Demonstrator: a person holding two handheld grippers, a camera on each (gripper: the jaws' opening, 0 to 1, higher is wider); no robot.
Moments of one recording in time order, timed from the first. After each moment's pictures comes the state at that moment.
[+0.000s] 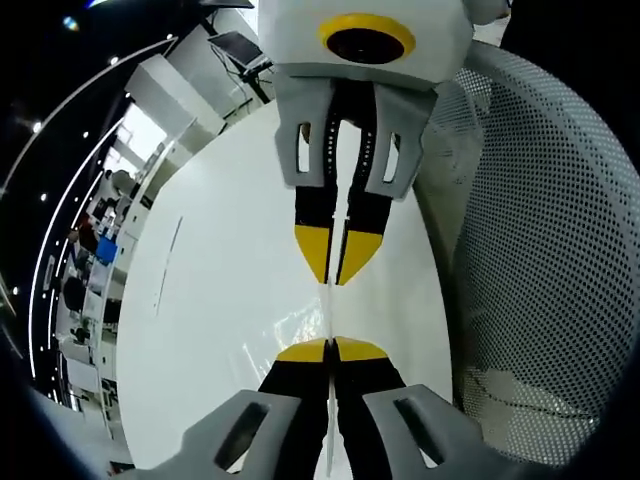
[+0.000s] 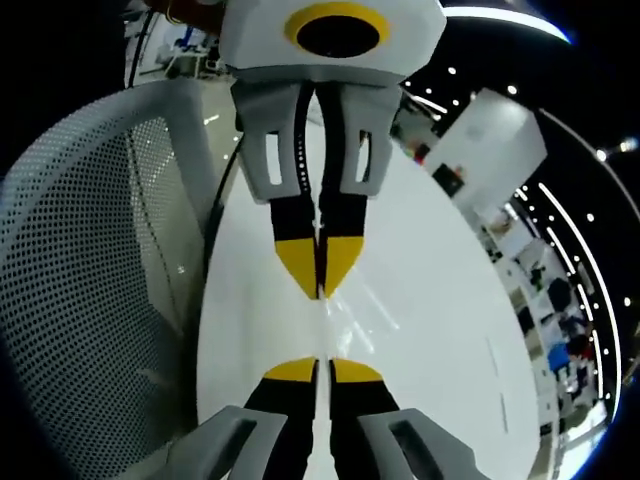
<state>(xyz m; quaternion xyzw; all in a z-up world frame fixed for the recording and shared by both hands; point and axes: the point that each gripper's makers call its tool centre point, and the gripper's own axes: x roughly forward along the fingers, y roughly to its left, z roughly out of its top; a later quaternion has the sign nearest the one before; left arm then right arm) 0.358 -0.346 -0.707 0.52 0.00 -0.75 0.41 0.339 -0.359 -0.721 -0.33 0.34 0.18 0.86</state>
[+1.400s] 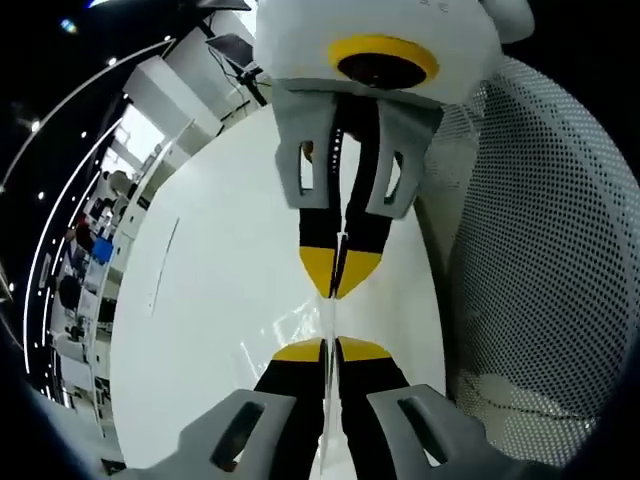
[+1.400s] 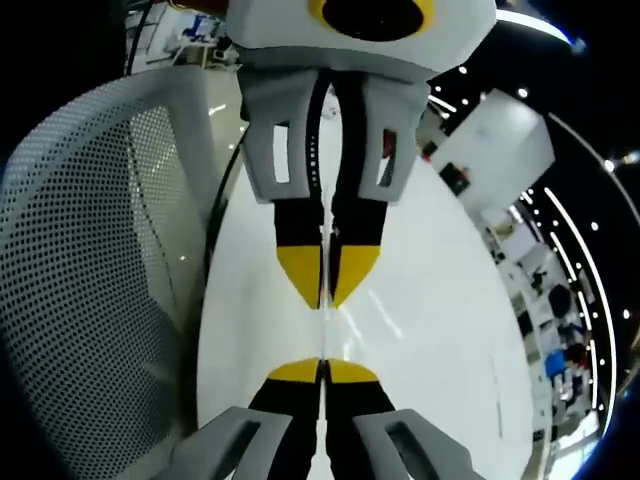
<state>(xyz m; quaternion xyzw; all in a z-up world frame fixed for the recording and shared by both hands) 0.353 -0.341 -0.707 0.48 0.04 -0.77 0.42 0.344 -0.352 -0.726 -0.35 0.35 0.18 0.85</state>
